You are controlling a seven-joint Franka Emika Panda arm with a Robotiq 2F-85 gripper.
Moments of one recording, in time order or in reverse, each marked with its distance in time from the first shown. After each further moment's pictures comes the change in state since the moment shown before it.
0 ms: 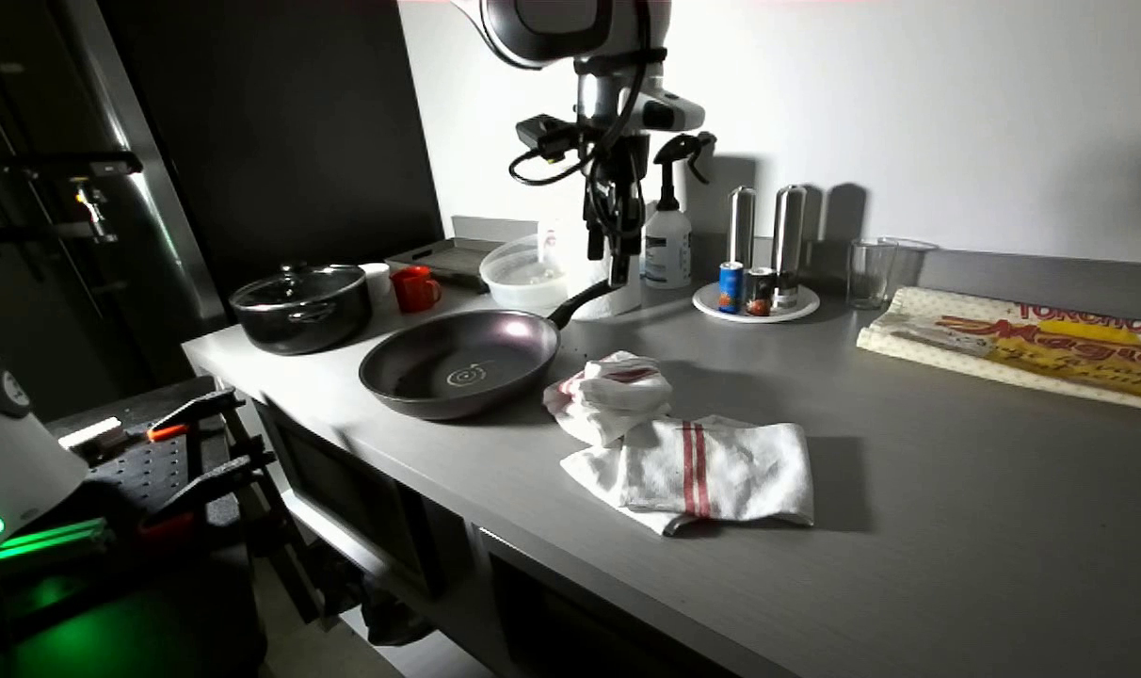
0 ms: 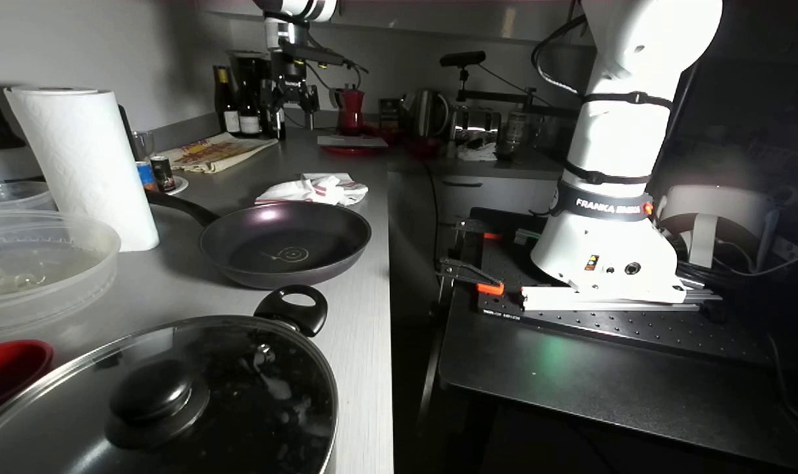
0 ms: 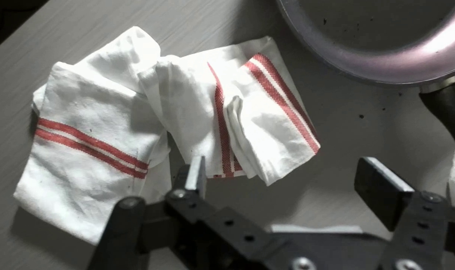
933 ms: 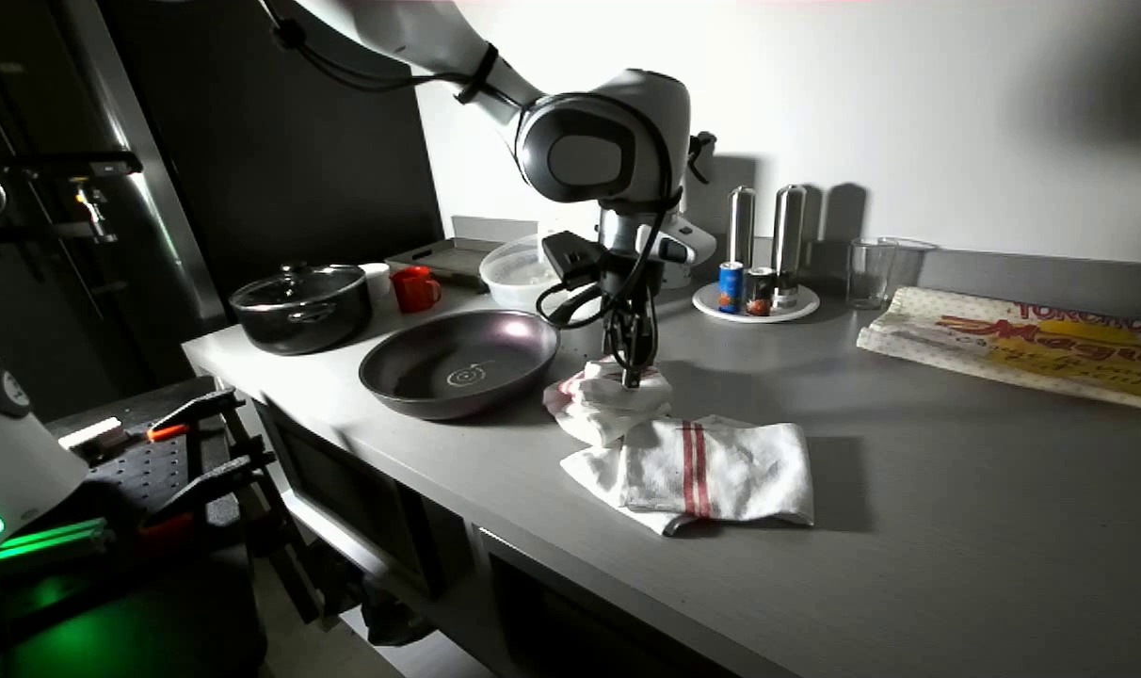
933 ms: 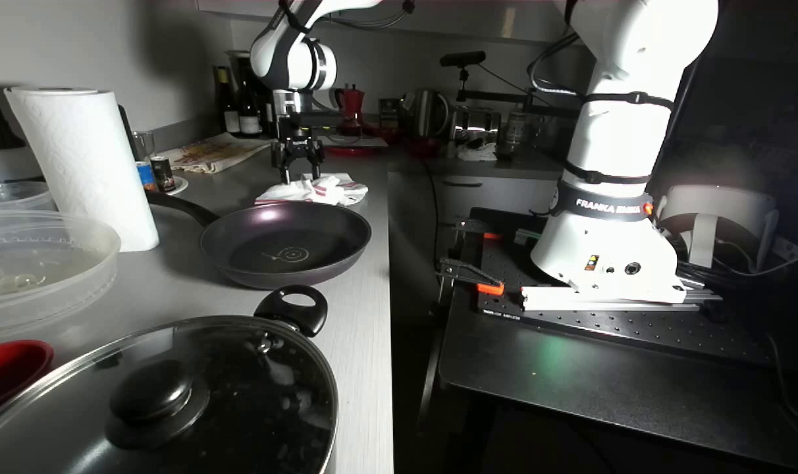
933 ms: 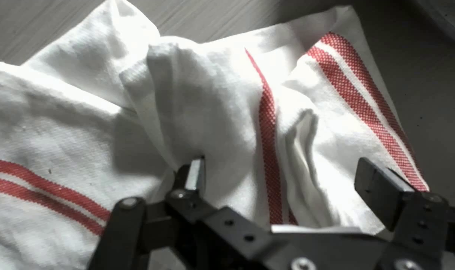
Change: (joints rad) arm -0.033 0.253 0.017 0.073 0.000 0.148 0.007
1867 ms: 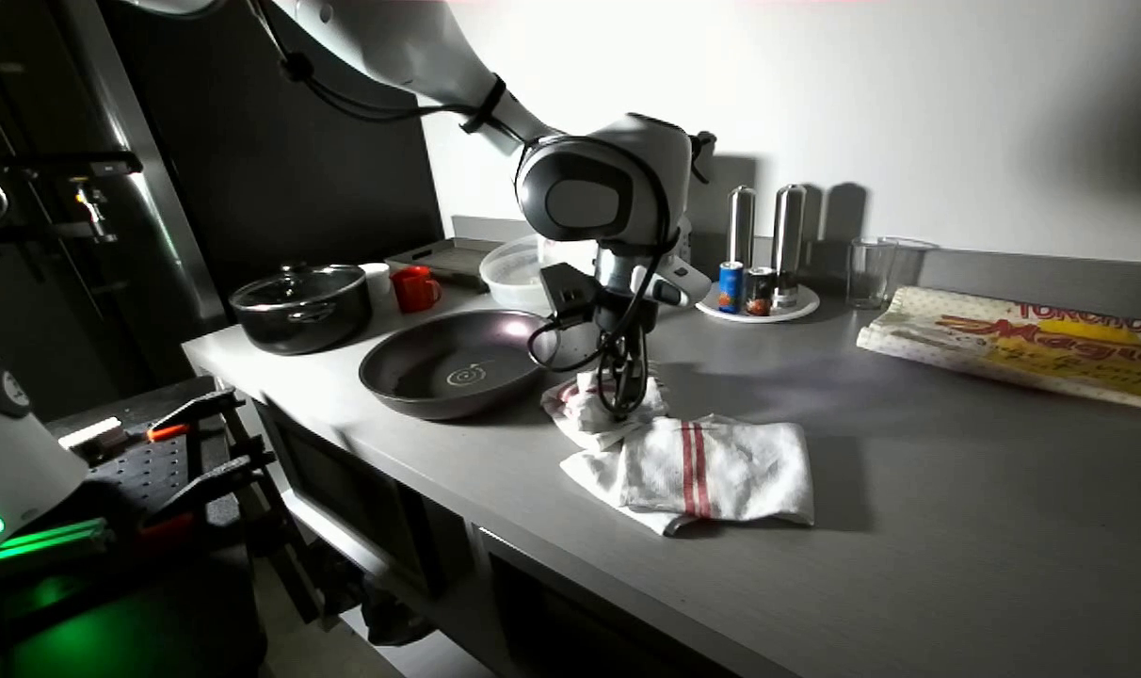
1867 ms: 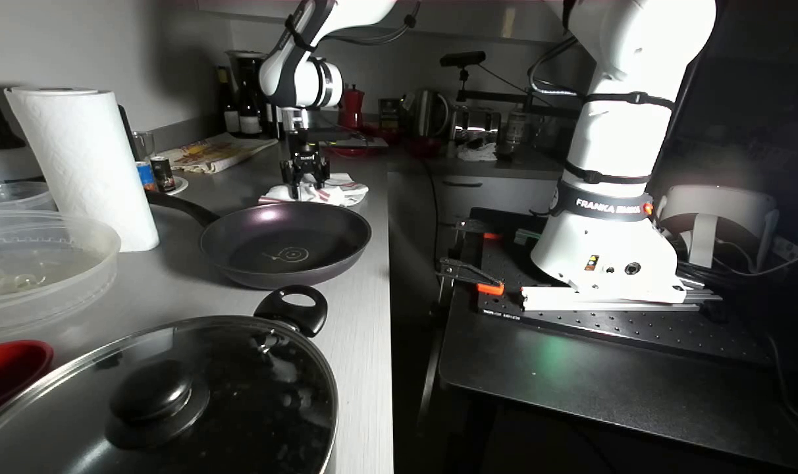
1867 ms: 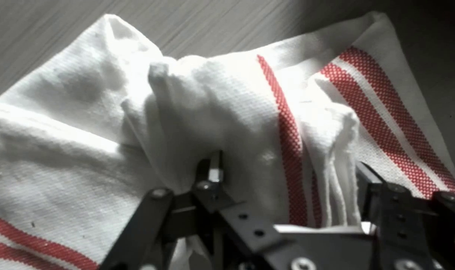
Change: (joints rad) arm -0.032 0.049 0.019 -0.013 0.011 0.032 0.001
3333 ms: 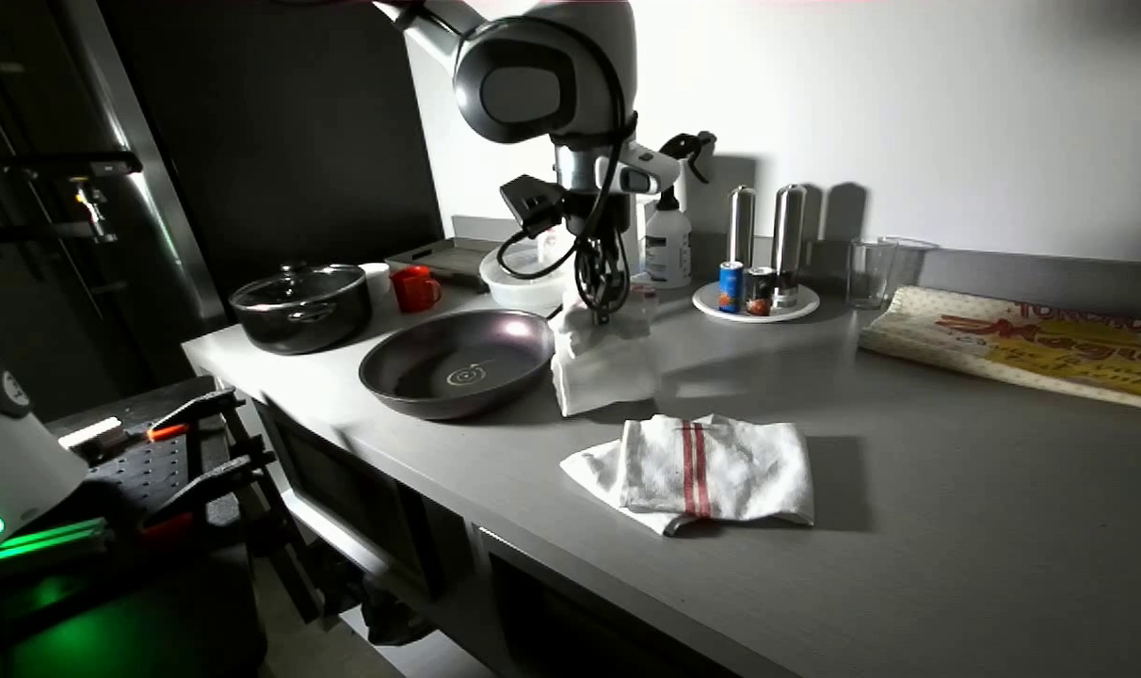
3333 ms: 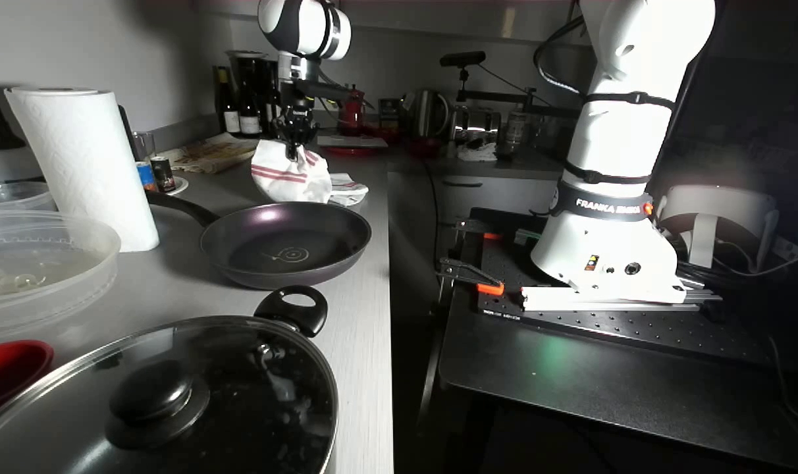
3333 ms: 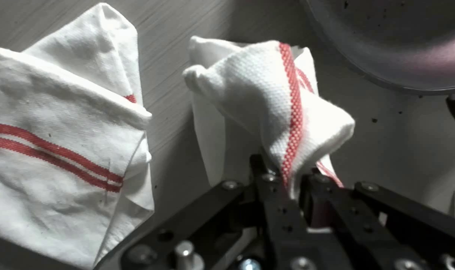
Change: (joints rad) arm -0.005 -0.322 0.058 -0.271 0.018 0.127 -0.086
